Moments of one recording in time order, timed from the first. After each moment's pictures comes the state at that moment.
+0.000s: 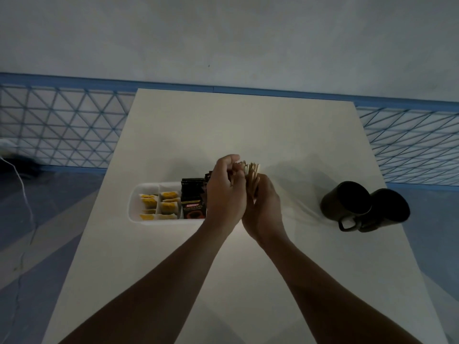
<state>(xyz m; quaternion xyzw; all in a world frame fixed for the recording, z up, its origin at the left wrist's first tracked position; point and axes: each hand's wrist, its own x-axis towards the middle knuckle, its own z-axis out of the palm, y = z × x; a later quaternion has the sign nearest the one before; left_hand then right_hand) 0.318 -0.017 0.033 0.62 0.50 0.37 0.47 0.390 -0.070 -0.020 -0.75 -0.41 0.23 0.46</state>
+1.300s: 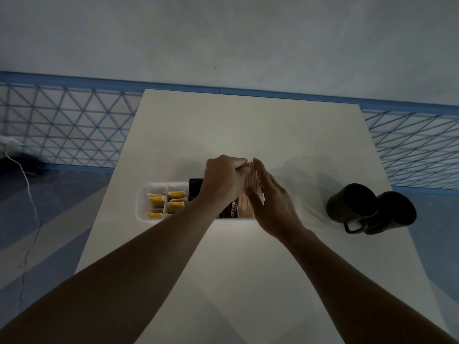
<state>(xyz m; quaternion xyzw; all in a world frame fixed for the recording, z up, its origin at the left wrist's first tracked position) 0.302 0.026 0.049 0.78 0.48 0.18 0.38 0.410 -0.072 -0.004 -0.75 -0.57 0.17 0.29</state>
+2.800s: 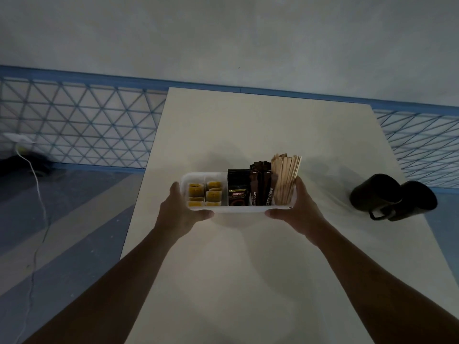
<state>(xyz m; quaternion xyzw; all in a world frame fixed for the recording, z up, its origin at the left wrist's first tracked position) 0.107 0.042 -0.021 0.69 0.58 0.09 0.42 0.375 -0.087 -0.025 -0.81 -0.37 0.33 0.31</state>
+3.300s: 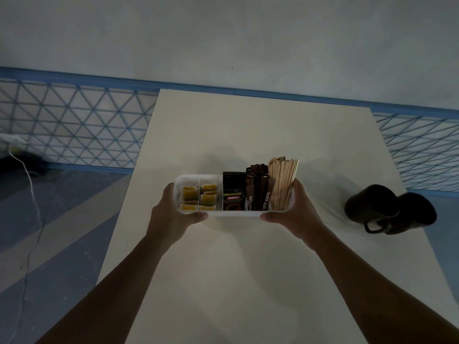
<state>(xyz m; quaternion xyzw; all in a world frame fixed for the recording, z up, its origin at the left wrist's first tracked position) 0.133 0.048 -0.030 0.67 0.56 0.16 0.46 0.405 -0.075 -0.027 -0.80 -0.38 0.33 0.34</state>
